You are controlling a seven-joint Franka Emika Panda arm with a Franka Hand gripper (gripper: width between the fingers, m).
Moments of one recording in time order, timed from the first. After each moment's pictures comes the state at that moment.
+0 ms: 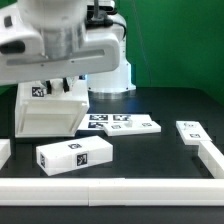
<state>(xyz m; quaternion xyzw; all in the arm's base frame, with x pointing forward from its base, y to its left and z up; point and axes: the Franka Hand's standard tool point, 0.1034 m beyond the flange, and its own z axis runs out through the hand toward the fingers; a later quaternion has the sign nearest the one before) 0.518 -0.120 0.114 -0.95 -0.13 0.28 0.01</state>
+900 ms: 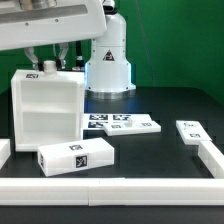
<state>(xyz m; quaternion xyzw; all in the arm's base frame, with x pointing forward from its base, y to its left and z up) 0.509 -0.131 0.155 -0.99 -0.09 0.10 0.06</state>
